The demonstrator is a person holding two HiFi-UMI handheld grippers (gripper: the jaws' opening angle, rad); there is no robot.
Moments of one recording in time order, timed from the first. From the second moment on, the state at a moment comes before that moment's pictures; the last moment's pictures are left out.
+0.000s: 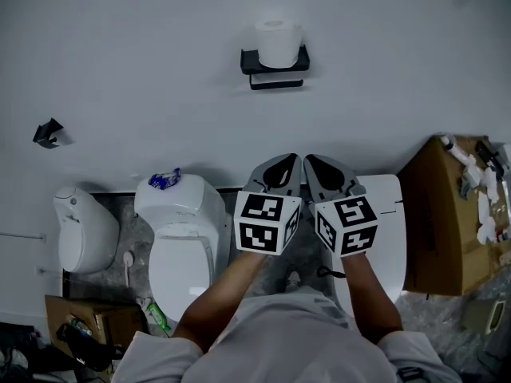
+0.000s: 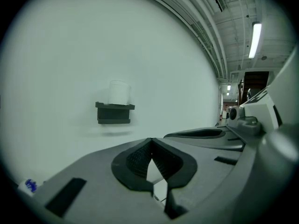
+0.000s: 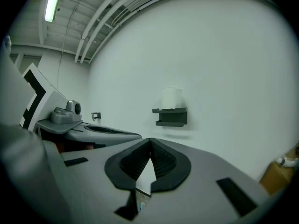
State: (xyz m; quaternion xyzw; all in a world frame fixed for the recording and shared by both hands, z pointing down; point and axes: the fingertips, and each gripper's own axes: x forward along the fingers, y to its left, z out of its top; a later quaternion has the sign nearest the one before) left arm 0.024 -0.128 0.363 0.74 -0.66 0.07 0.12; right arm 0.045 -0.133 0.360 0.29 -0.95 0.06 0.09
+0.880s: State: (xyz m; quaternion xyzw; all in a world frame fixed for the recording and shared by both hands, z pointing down) left arm -0.023 -0.185 0.350 0.75 -0.64 0.07 0.11; right arm 0.003 -0.193 0.333 0.30 -0.95 0.04 0.08
